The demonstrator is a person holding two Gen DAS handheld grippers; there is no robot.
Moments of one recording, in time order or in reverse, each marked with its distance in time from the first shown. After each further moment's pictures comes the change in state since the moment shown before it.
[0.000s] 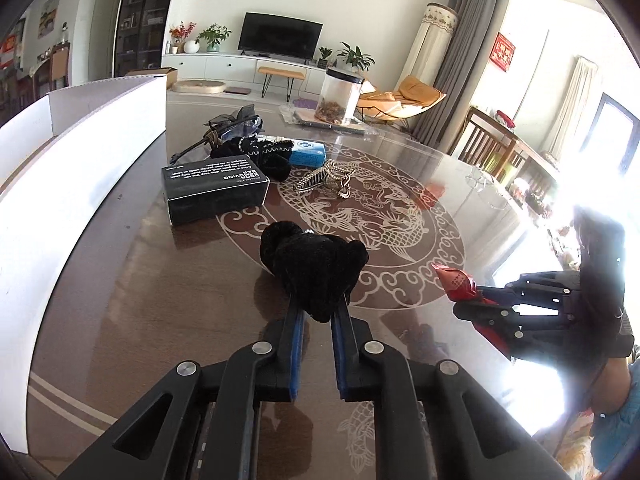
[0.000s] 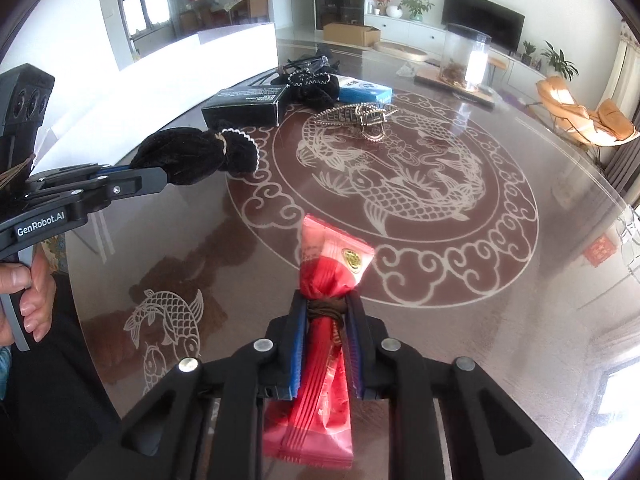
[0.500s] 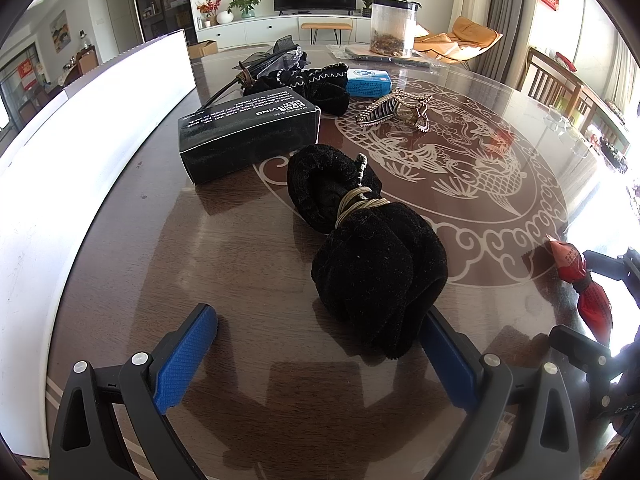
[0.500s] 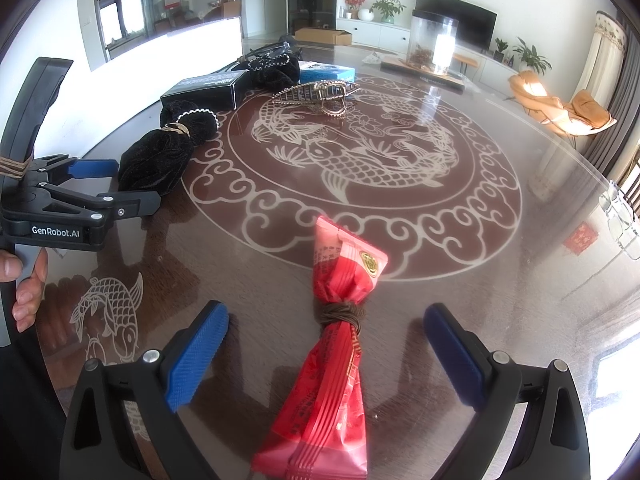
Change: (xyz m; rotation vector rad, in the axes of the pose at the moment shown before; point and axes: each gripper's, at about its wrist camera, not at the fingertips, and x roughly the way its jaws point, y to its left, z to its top) left arm 0.080 0.000 -0.006 0.077 0.197 0.295; right arm 0.032 -0.020 -0.026 0.055 -0.016 -0.084
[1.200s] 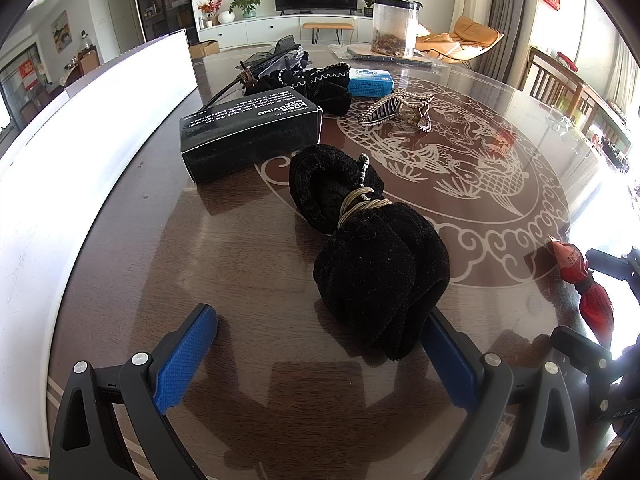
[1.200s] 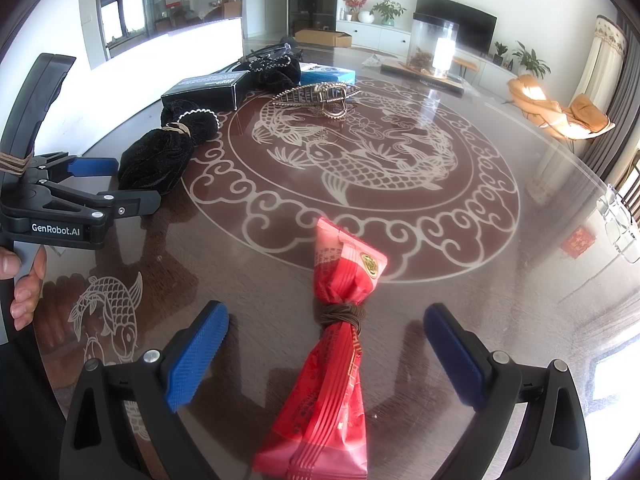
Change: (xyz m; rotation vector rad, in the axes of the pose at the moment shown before) left arm 0.001 0.000 0.001 -0.005 0.001 0.014; right arm -0.002 0.004 0.001 -0.017 -0.012 -0.024
